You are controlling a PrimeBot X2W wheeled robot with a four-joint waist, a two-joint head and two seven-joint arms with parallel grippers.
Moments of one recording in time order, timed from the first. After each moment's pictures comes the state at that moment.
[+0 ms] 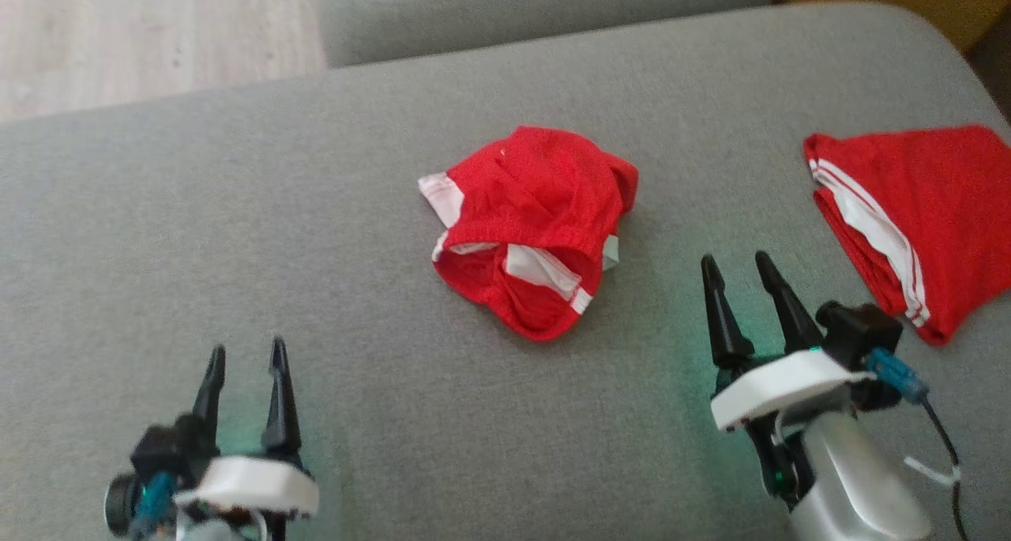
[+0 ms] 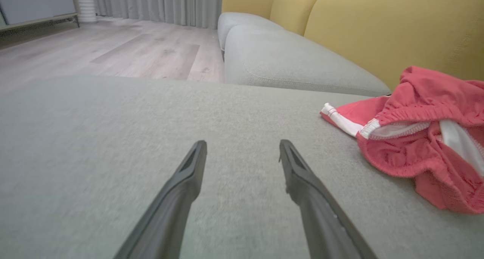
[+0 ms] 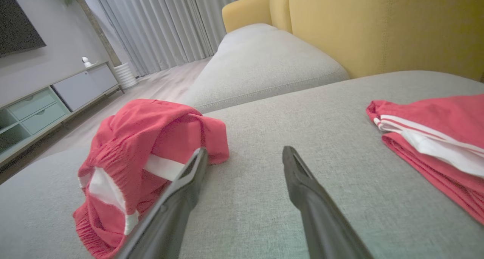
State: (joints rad) left arm -0.12 0.10 -0.09 0.45 -0.28 -0.05 -0.25; right arm -0.27 -0.05 0.18 0.54 0.31 0.13 -0.26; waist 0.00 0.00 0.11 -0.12
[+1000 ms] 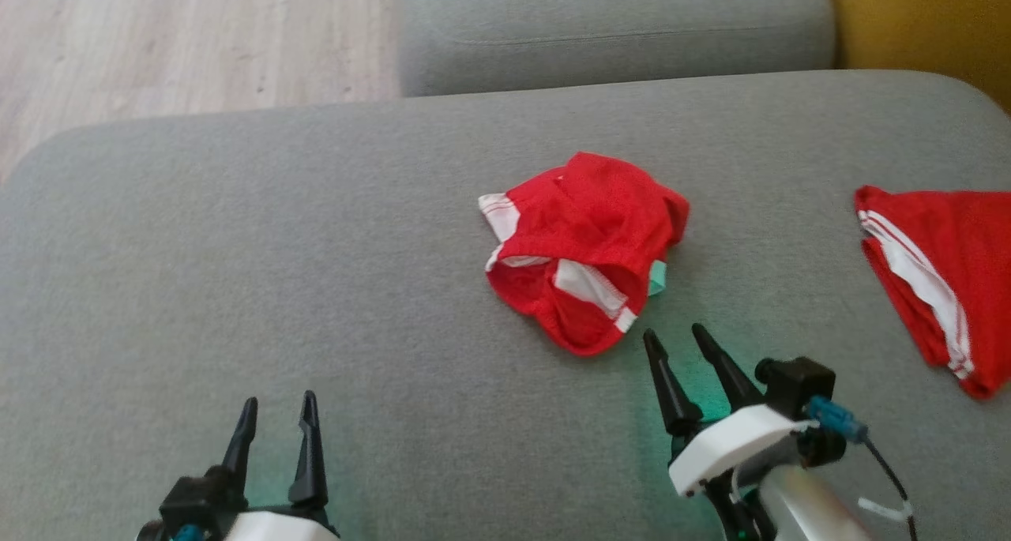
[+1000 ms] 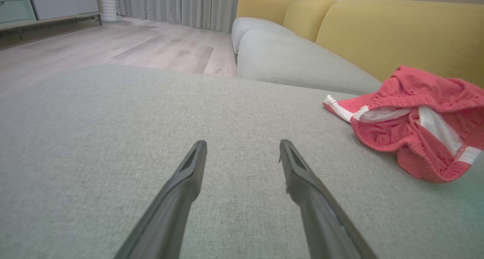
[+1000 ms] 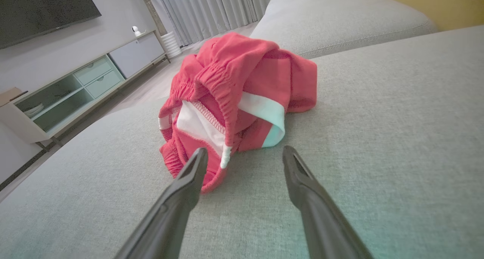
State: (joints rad) left arm 0.03 0.05 -0.08 0.38 -0.24 -0.09 -0.25; right arm -0.20 -0.05 0.36 0.63 0.41 0.13 -0.26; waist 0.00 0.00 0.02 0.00
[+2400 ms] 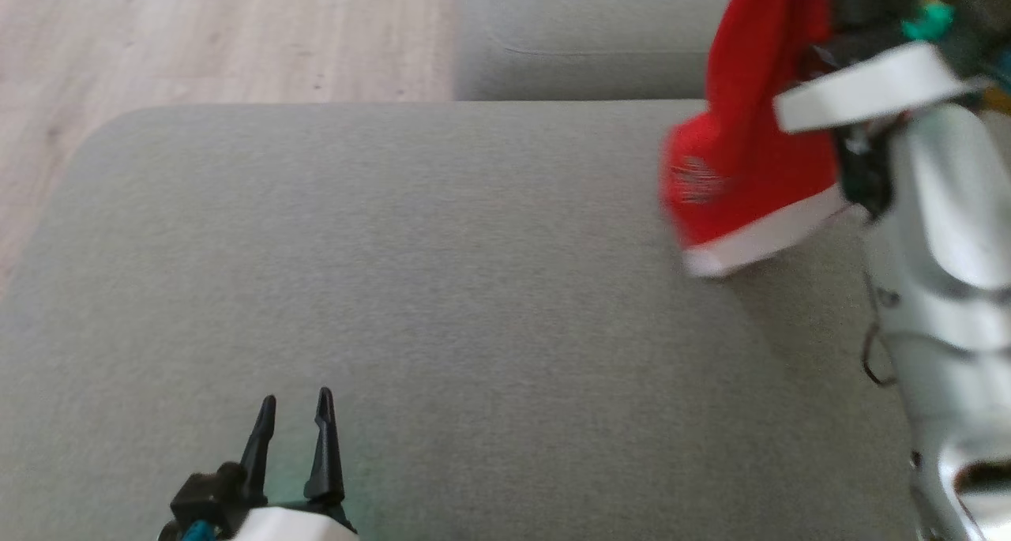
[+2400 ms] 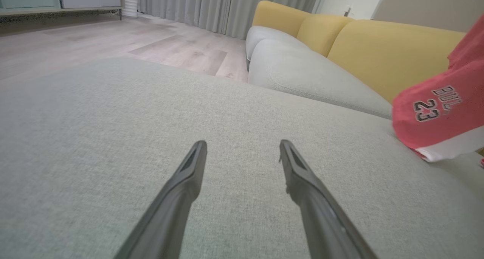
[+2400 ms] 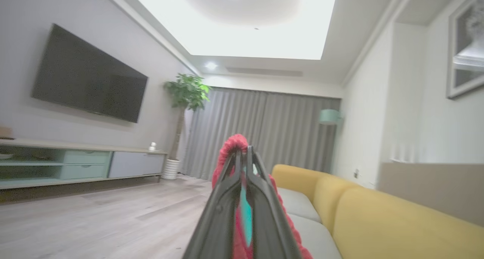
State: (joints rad) left arm 0.02 0.05 -0.13 0.39 -0.33 -0.07 -0.25; right arm -0.78 -0.16 0.17 0.44 0.09 0.13 -0.26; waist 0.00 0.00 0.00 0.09
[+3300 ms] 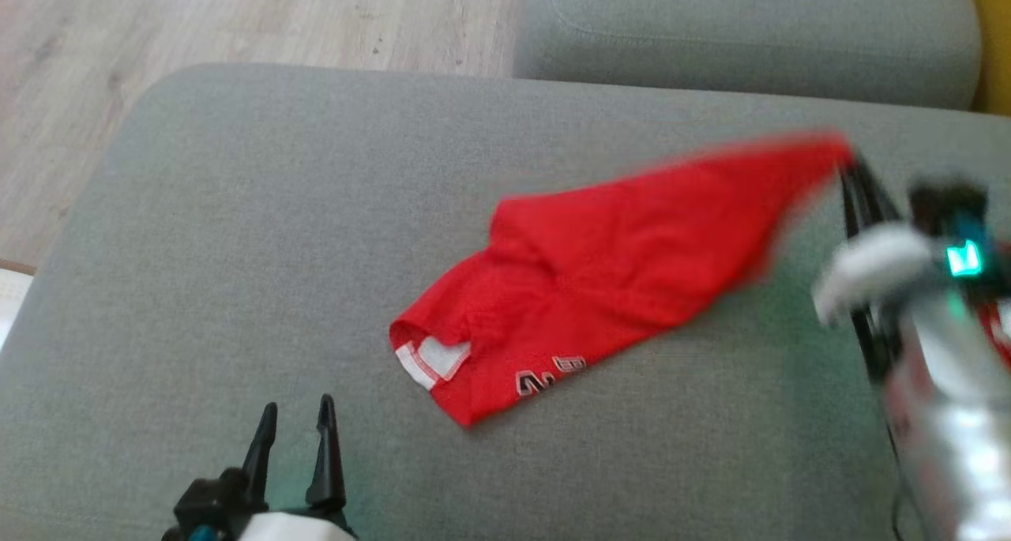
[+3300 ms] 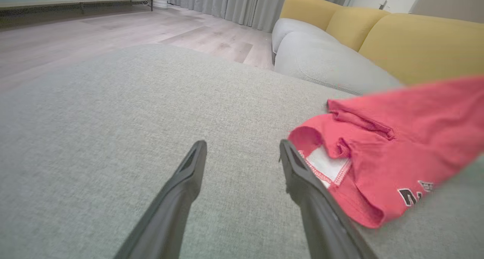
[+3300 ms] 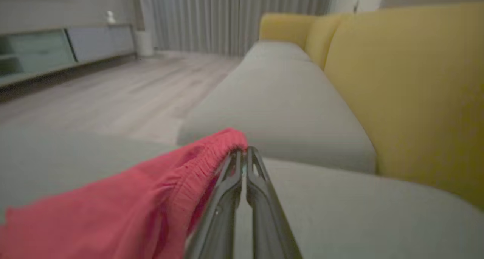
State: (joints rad) left arm 0.03 0.05 -0.15 0.39 -0.33 -0.06 -0.25; right arm -0.62 -0.18 -0.03 0.97 0.01 0.13 -0.25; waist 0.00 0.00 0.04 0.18
